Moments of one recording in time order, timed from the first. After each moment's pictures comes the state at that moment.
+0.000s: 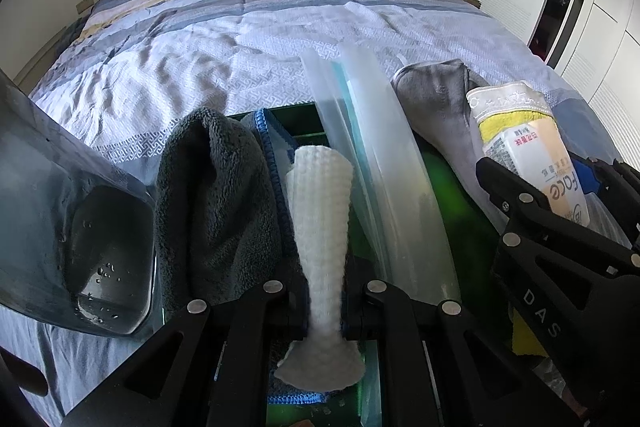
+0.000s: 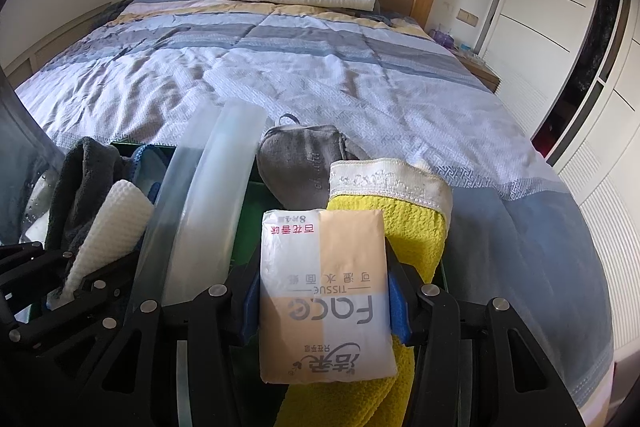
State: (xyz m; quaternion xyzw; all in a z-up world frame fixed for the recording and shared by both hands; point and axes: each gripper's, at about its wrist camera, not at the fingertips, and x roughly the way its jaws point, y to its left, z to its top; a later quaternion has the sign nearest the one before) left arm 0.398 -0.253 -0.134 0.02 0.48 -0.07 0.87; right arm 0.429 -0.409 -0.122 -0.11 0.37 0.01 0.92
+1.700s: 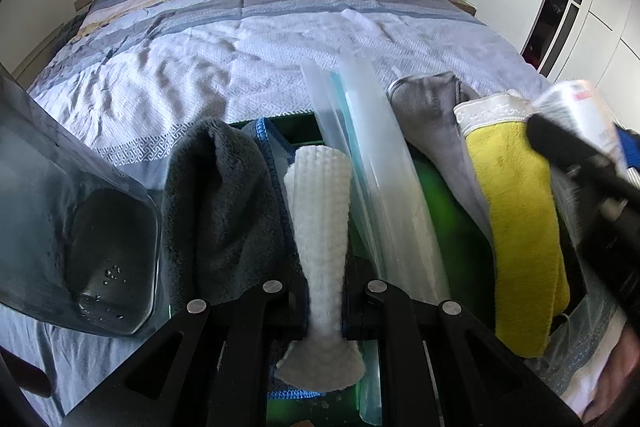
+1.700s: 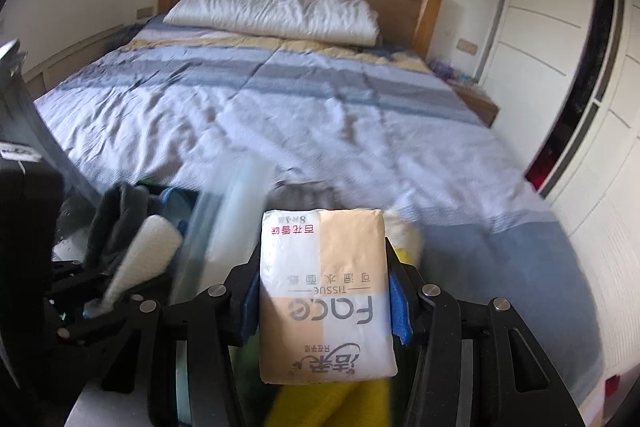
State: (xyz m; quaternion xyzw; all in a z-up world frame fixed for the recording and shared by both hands) left arm 0.395 -0.247 -0.123 0.01 0.48 -0.08 0.87; right arm 0.400 -0.422 -0.079 -0.11 0.32 0.02 0.94
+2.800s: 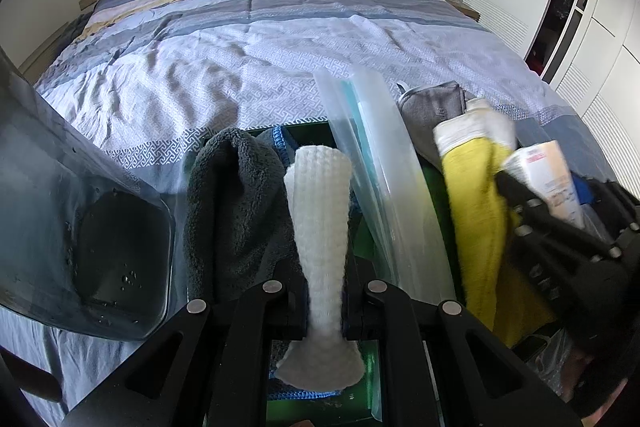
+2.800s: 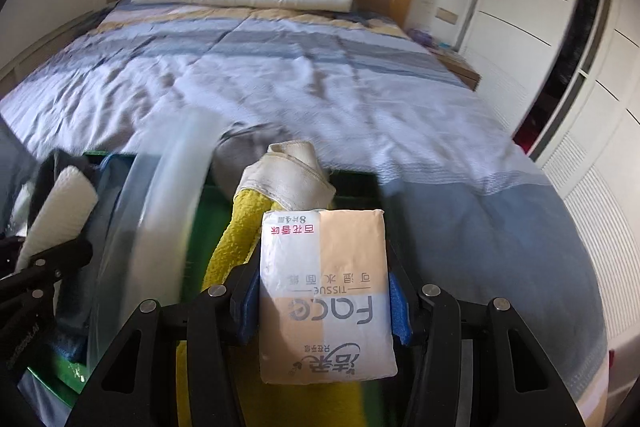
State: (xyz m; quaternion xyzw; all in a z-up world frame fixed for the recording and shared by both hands) left arm 0.397 -0.239 -0.119 0.01 0.48 -0.08 0.88; right arm 0.436 -0.426 -0.127 -0.11 0.37 -0.01 0.92
